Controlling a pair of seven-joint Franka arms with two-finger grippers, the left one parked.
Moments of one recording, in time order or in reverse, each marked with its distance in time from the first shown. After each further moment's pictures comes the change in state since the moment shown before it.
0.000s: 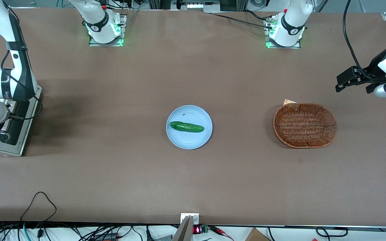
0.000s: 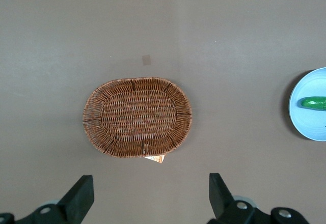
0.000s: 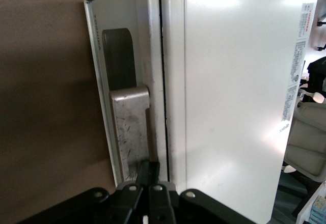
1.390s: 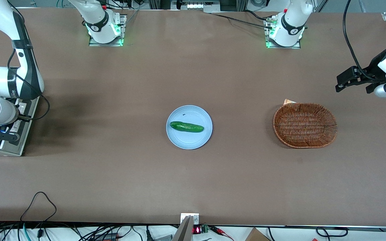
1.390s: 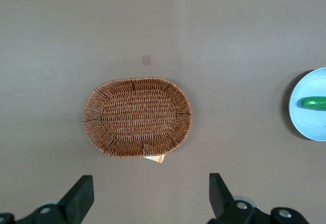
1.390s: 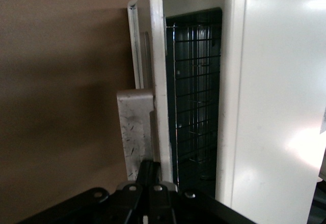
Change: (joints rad) arm 0.024 -0.020 0.008 -0.044 0.071 0.049 0.010
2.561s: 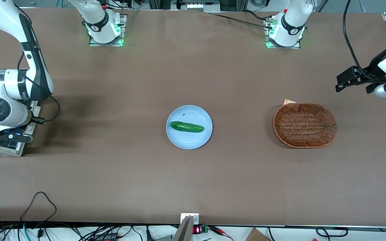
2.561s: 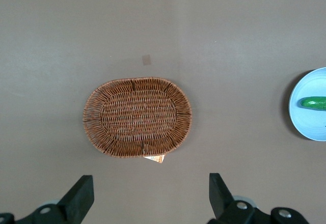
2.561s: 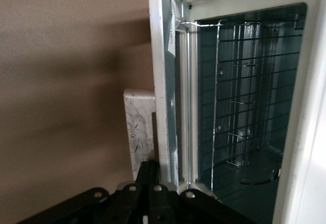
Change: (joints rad) arm 0.026 0.018 0.017 -0.025 0.080 0.041 0.011
